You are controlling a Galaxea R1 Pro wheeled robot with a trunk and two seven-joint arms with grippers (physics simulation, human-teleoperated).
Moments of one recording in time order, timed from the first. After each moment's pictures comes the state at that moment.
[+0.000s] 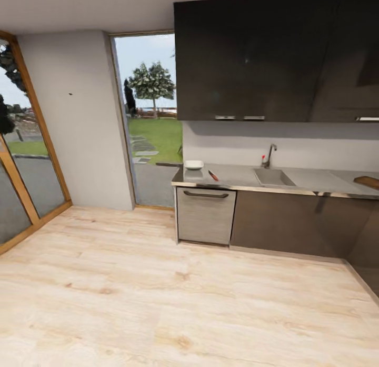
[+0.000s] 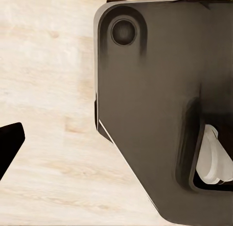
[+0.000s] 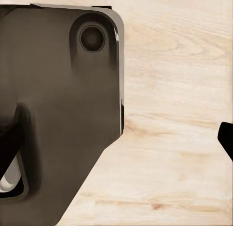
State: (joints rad) left arm 0.00 0.02 0.00 -0.03 0.02 -0.06 0.00; right arm -0.02 -0.05 -0.01 -0.01 -0.01 -0.08 0.00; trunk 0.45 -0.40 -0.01
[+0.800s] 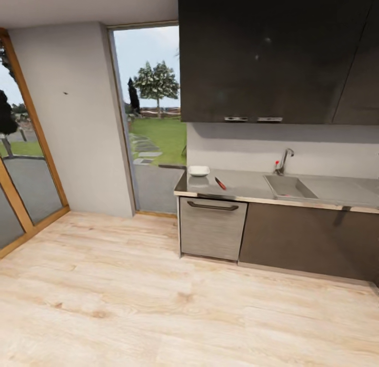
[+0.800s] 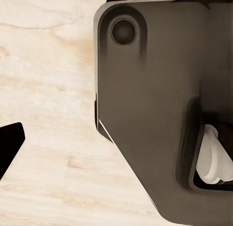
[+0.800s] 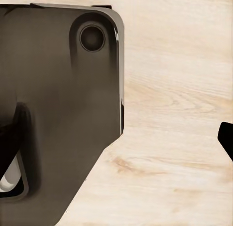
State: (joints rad) left arm 0.00 0.02 0.00 -0.03 0.02 -0.06 0.00; right arm -0.02 -0.05 -0.01 -0.01 -0.01 -0.08 0.00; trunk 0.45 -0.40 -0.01
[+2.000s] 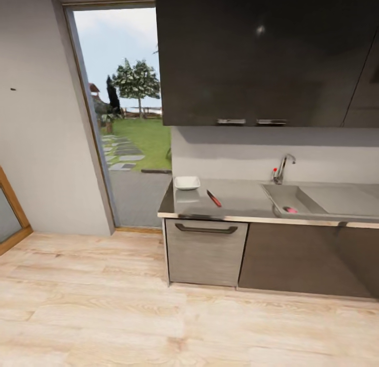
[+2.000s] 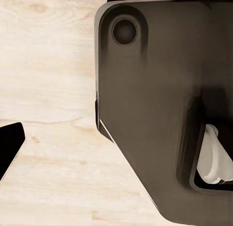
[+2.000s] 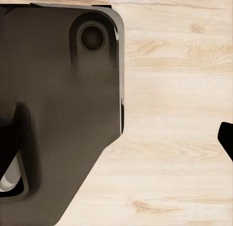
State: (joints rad) left arm 0.00 0.02 0.00 -0.03 0.02 -0.06 0.00; right arm -0.02 -0.05 -0.01 -0.01 -0.01 -0.08 0.00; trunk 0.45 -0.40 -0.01
